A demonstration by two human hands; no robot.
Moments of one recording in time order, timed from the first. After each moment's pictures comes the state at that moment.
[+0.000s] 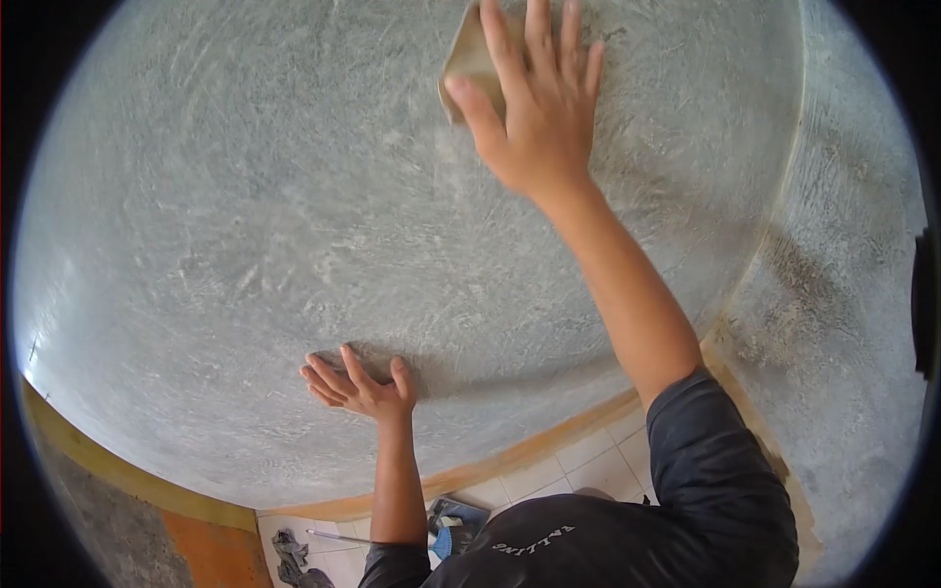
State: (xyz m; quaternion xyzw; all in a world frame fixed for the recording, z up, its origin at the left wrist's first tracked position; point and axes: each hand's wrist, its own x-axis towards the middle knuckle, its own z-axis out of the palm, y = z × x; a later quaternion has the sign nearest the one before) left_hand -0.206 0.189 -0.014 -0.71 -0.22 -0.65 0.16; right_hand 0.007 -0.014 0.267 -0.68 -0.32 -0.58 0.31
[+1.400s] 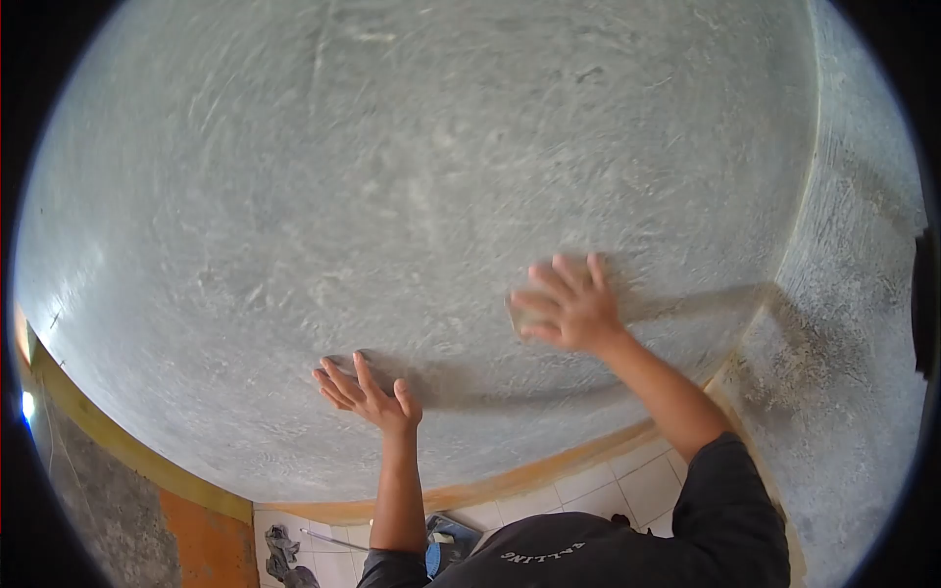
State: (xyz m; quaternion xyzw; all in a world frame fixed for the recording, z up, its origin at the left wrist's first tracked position) left_hand -0.185 0.151 -0.004 -0.72 -0.20 -0.65 0.11; right_hand 0.083 -0.083 0.045 -0.61 -0.53 -0.57 0.14
